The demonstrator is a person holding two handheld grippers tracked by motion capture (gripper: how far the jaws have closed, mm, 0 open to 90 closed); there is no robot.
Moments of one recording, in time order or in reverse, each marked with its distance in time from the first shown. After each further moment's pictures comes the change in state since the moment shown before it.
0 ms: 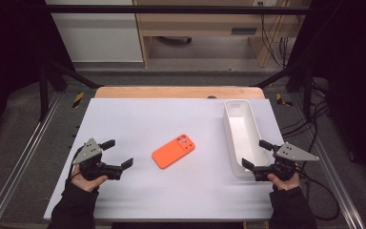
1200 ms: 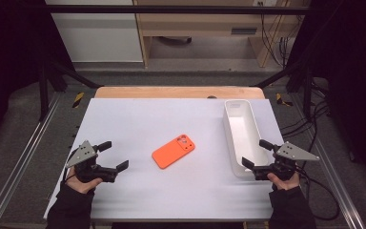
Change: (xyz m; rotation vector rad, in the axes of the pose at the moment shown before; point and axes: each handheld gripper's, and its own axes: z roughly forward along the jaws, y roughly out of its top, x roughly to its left) left arm 0.008 -0.008 -0.011 -0.032 -0.034 0.007; right arm 0.000 0.000 0.000 -0.005 -0.006 0.020
